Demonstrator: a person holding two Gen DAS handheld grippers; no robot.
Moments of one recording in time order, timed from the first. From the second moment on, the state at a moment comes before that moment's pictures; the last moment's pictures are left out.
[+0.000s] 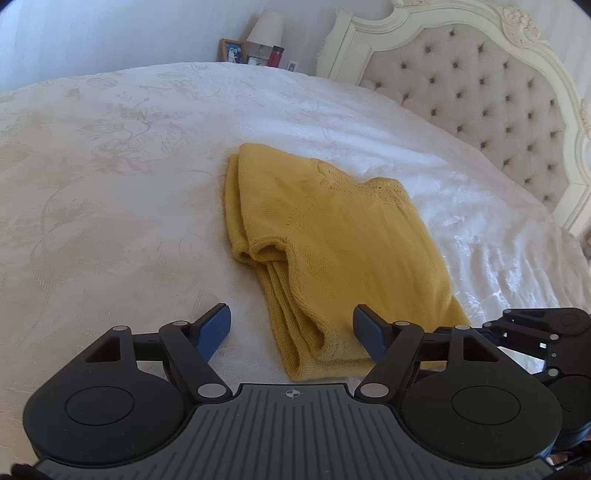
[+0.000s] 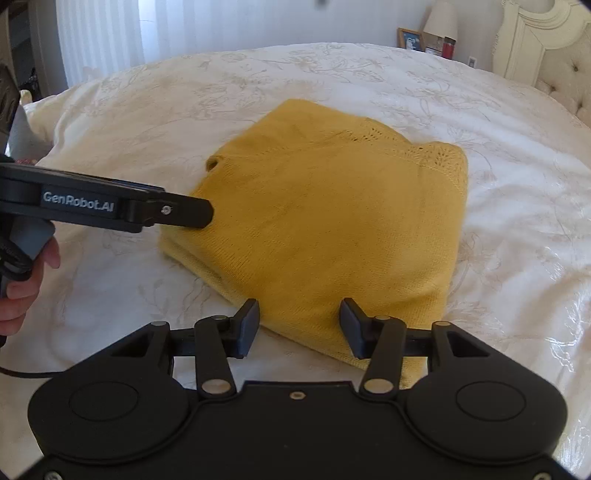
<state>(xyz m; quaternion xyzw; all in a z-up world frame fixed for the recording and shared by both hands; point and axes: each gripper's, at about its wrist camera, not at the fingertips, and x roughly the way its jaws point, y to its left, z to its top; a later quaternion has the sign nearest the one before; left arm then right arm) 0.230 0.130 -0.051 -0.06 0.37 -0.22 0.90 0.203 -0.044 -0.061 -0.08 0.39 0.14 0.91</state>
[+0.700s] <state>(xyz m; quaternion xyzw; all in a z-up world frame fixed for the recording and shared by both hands) 0.244 0.140 -0.065 -0.17 0.41 -0.25 0.86 0.259 -0.167 -0.048 0.15 0.33 0.10 0.93</state>
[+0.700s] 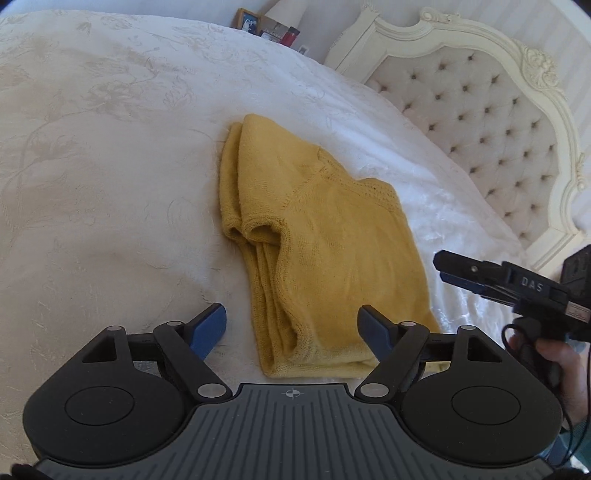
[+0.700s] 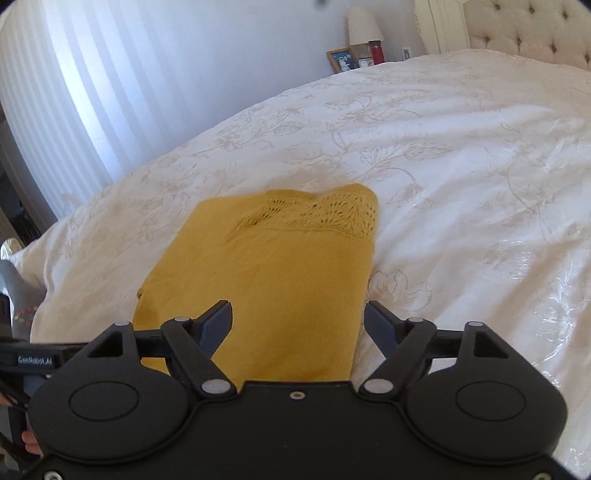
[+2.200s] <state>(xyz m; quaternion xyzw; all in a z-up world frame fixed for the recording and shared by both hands) 0.255 0.118 -0.058 -0.27 0.45 -0.29 0.80 0.328 -0.206 -0.074 0.34 0.36 0.18 0.85</state>
